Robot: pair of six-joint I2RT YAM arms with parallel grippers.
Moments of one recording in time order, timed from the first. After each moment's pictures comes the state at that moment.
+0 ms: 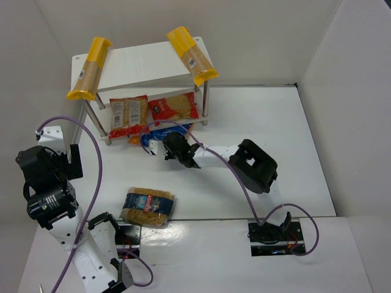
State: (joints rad) left arm 0.59 0.65 1.23 -1.08 -0.04 0.36; right arm 0.94 2.11 1.33 0.08 0.37 -0.81
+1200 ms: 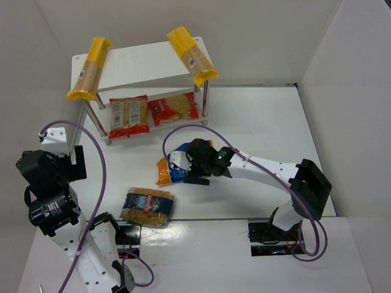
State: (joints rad) left arm 0.59 0.61 1.24 -1.09 0.06 0.36; right arm 0.97 1.53 1.09 -0.52 0.12 -0.58
